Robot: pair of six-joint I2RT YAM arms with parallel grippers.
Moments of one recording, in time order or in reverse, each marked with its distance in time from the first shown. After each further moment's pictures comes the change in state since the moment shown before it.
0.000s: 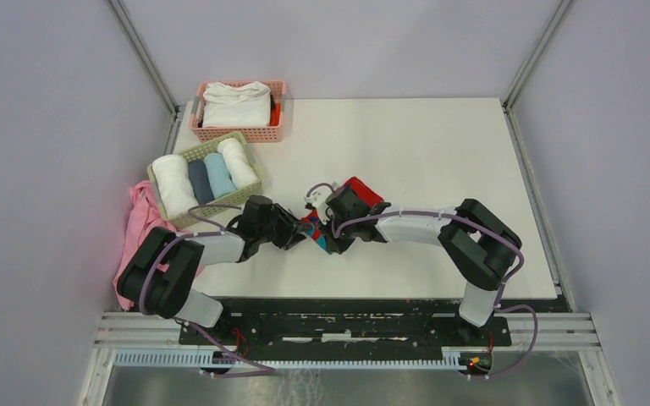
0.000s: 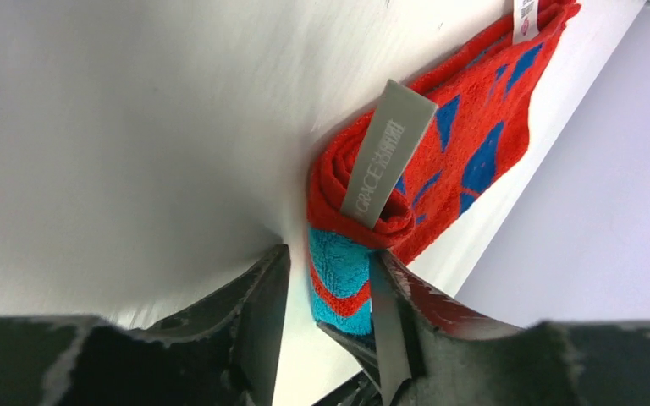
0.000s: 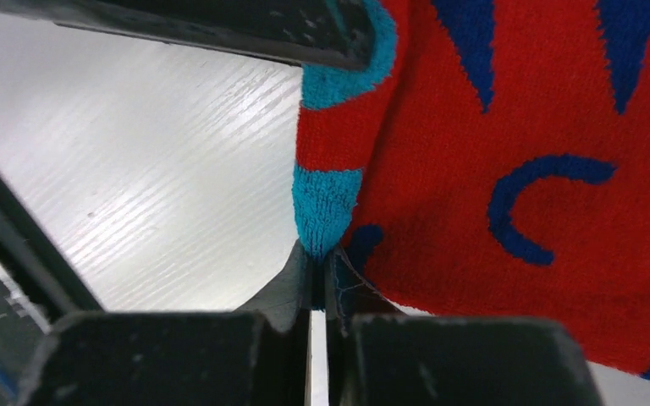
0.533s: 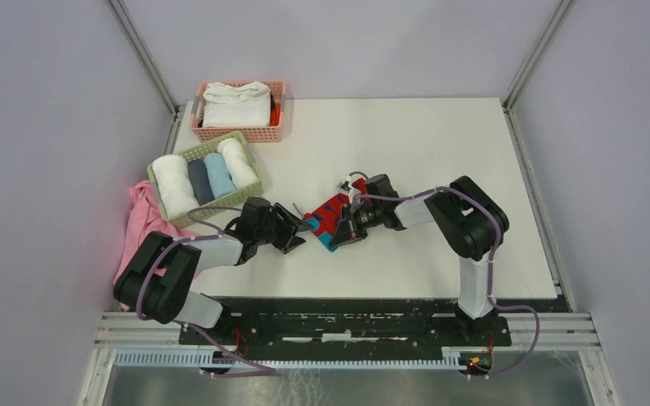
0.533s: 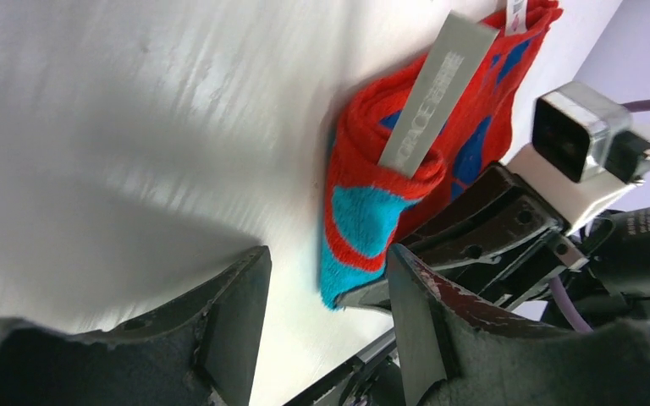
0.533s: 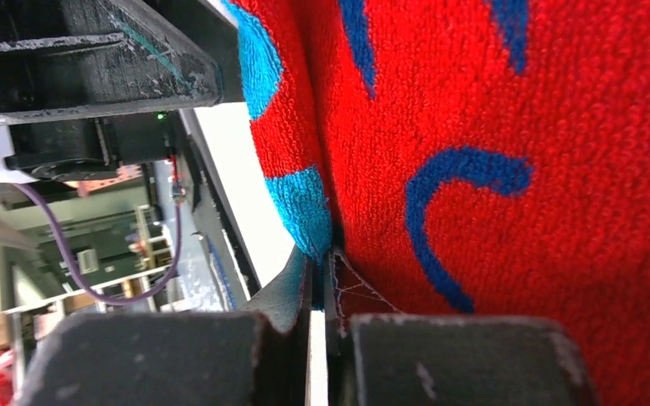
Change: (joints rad) left arm 0.000 -0.076 -0.050 0.002 0.028 -0.026; right arm -0.328 0.174 -0.152 0.435 -0.736 0.489
